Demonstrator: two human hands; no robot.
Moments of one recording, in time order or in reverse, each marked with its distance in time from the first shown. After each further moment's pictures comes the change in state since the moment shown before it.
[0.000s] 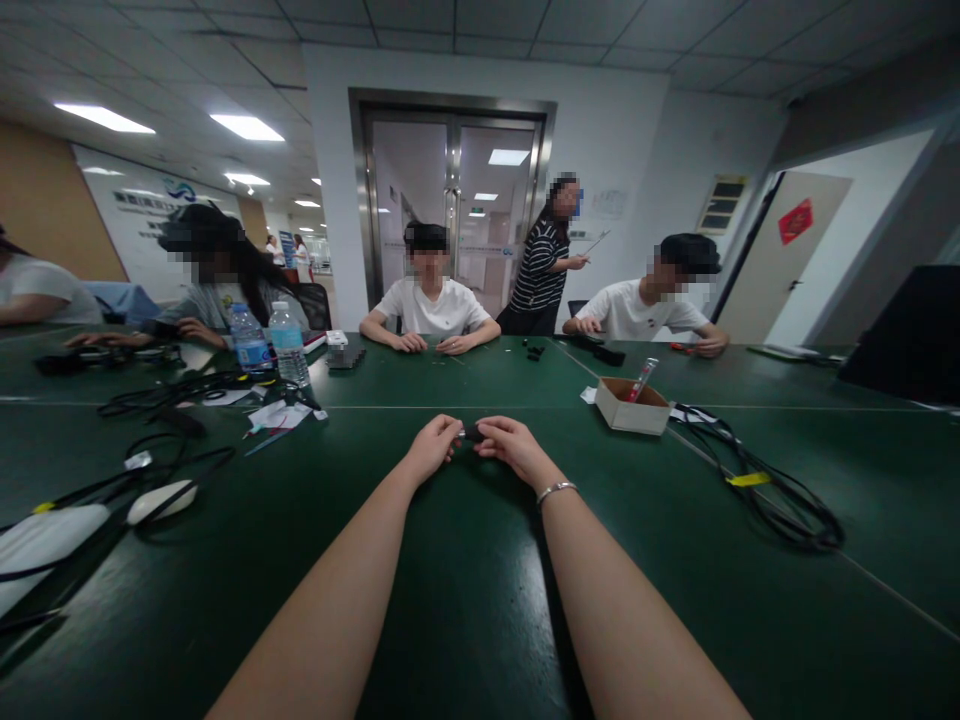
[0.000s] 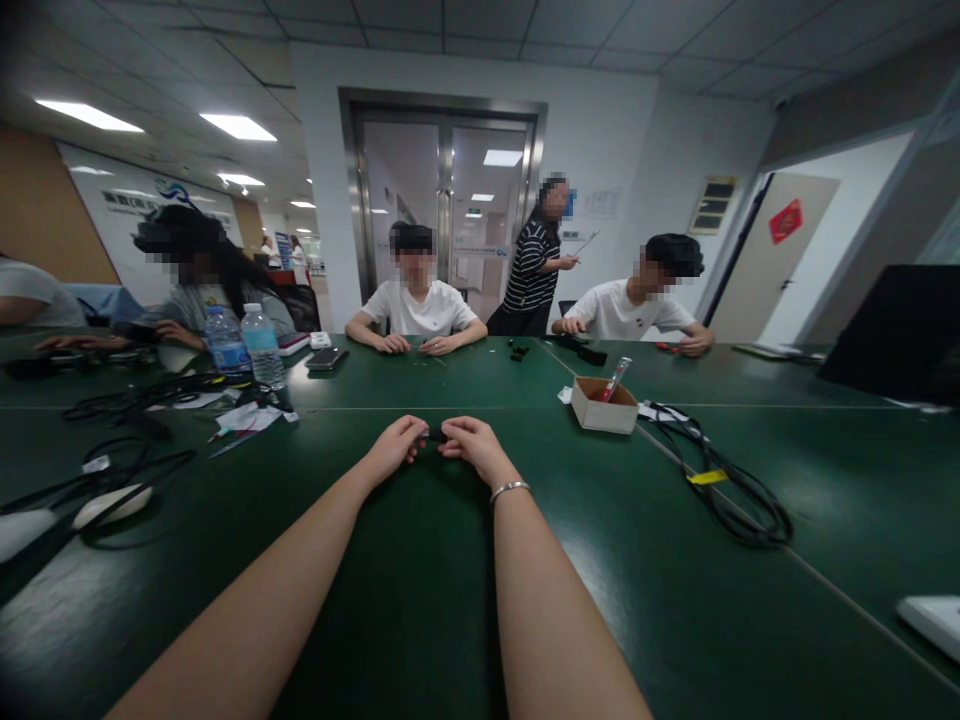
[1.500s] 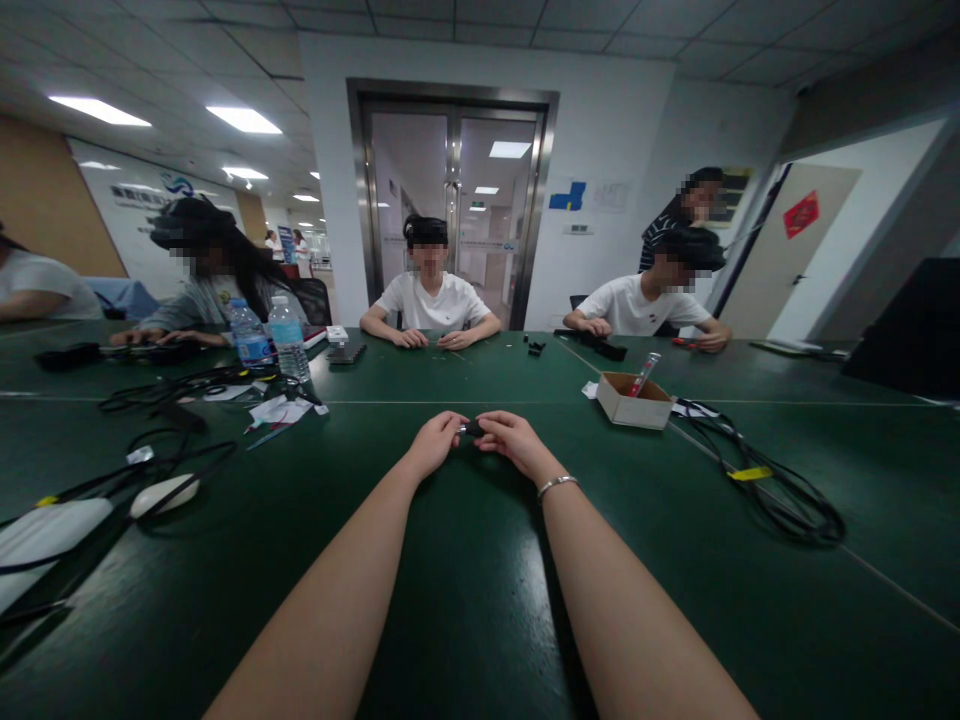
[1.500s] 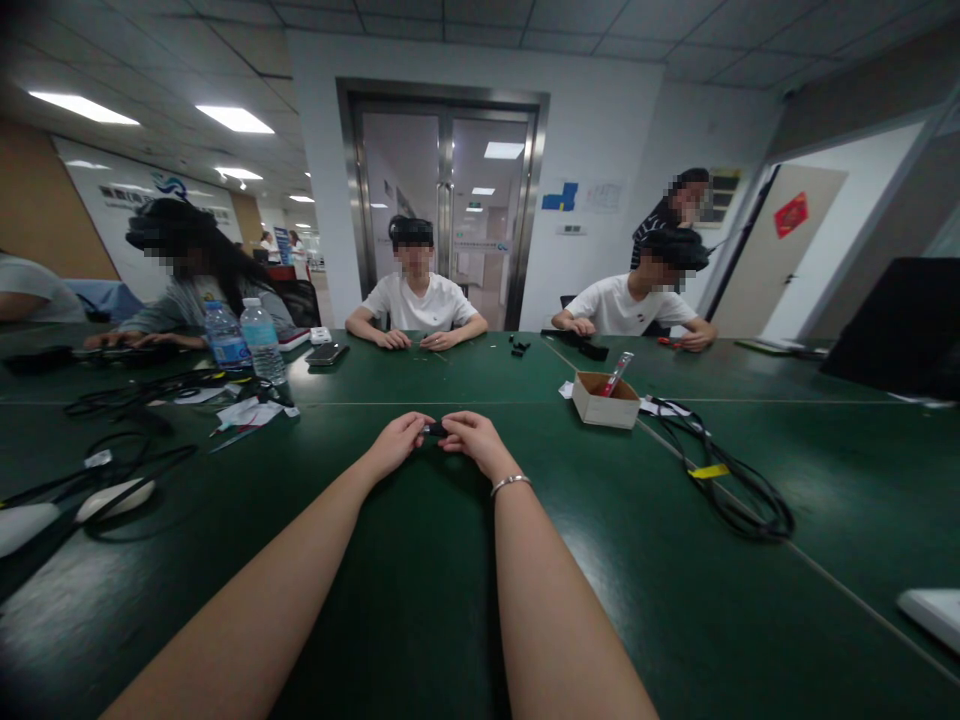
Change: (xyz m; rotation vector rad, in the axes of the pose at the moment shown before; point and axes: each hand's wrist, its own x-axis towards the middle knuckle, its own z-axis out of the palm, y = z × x) left_hand 0.004 -0.005 -0.001 0.052 -0.016 0.082; right_hand 0.000 -0.001 0.000 0.006 -0.014 0.012
